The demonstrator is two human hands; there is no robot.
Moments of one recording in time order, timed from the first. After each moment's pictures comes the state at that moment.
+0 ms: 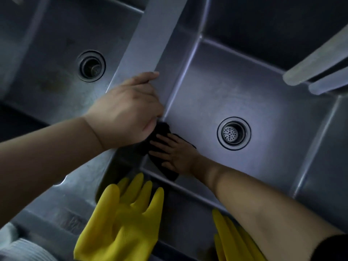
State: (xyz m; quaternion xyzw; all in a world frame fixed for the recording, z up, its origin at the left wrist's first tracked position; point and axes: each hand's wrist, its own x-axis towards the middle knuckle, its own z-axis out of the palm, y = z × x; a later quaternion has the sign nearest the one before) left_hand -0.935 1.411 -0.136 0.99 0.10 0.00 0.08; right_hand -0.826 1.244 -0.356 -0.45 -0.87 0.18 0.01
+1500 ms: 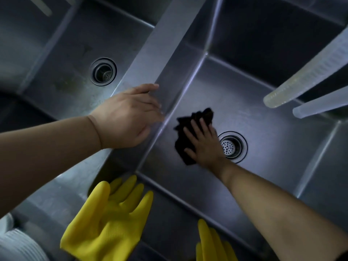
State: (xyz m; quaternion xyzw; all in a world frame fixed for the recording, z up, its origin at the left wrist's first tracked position) left_hand -0.933 1.405 -0.126 0.99 0.11 -0.02 0.09; right_hand -0.740 1.243 -0.351 -0.67 -0.72 0.15 0.00
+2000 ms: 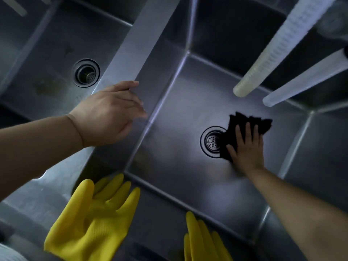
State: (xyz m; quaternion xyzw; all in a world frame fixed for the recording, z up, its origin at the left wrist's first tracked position) left_hand -0.932 1.404 -0.128 0.99 0.10 -0.02 0.08; right_hand -0.629 1.143 -0.334 -0.85 -0.50 0.16 -0.05
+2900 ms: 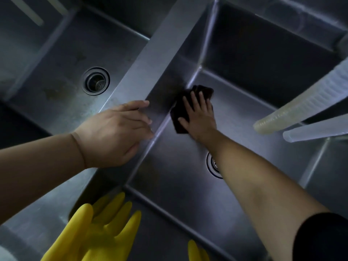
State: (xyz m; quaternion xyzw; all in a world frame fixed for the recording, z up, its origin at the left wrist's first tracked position) left_hand -0.933 1.410 -0.131 0.99 0.10 -0.01 0.11; right_hand -0.697 1.360 -0.342 -0.75 -0.65 0.14 -0.02
